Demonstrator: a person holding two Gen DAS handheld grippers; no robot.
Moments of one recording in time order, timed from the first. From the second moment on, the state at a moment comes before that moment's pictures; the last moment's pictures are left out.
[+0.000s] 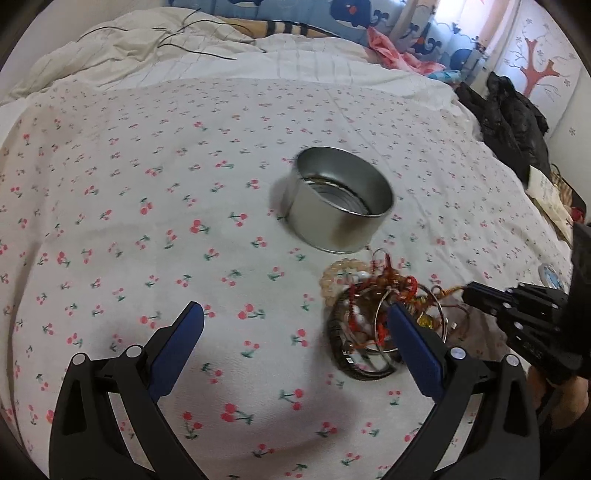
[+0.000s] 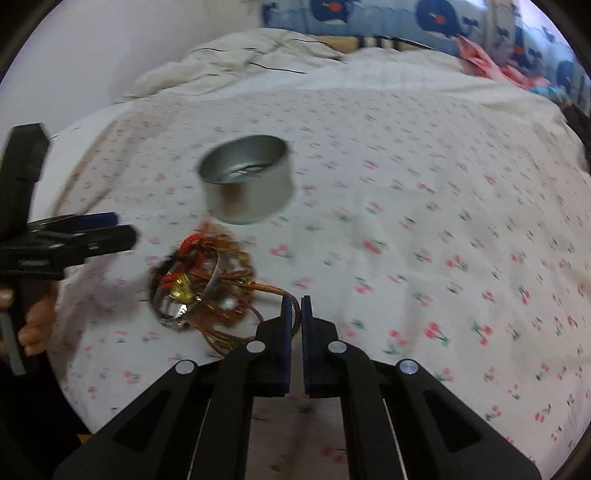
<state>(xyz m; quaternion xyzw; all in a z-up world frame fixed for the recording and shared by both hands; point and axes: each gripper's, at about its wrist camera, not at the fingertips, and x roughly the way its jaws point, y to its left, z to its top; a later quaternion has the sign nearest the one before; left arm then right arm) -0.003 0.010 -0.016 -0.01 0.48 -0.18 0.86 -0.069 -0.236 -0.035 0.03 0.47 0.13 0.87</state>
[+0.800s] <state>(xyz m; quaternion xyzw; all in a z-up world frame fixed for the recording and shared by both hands) -0.017 -0.019 -0.039 -0.16 0.51 -0.37 0.76 -0.074 -0.229 -0.041 0.02 0.48 0.12 0.87</state>
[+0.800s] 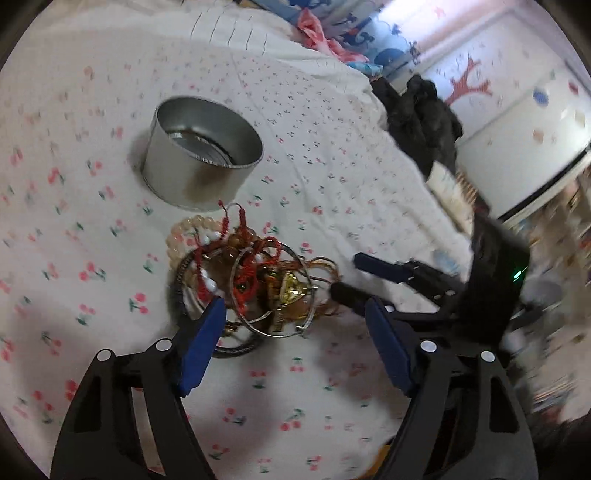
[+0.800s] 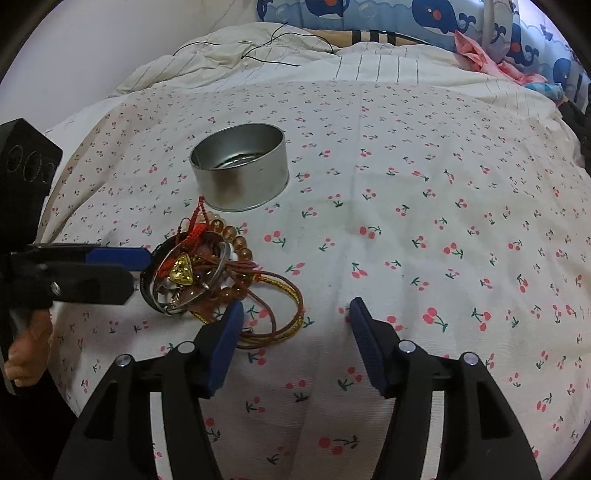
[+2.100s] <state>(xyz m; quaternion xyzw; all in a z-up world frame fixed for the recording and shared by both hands) 0.017 0.043 -0.059 -0.20 0.55 -0.23 0.78 -0.069 -0.229 -0.052 0.02 0.49 0.12 0.86</state>
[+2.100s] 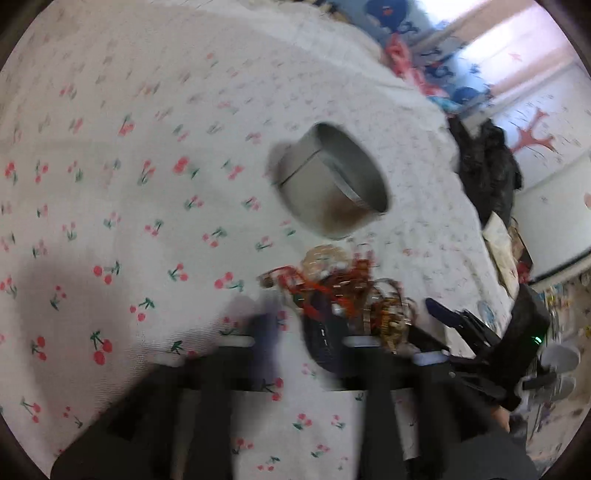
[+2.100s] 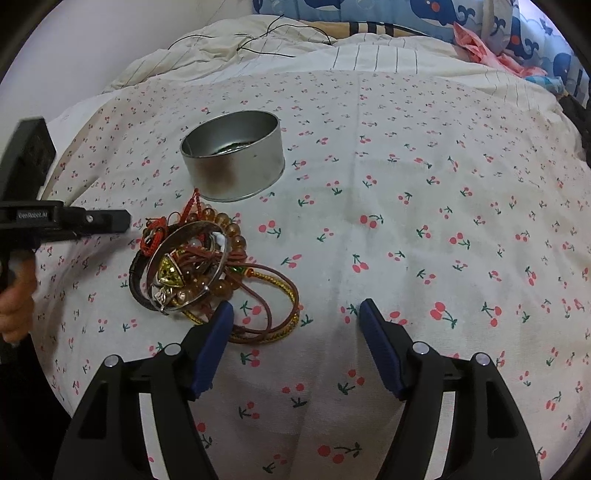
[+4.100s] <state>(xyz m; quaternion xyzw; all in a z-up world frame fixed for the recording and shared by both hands) 0.007 0.032 0.004 -0.13 0.46 -0.25 0.84 -0.068 -0.190 -0.048 -0.14 0.48 0.12 0.86</state>
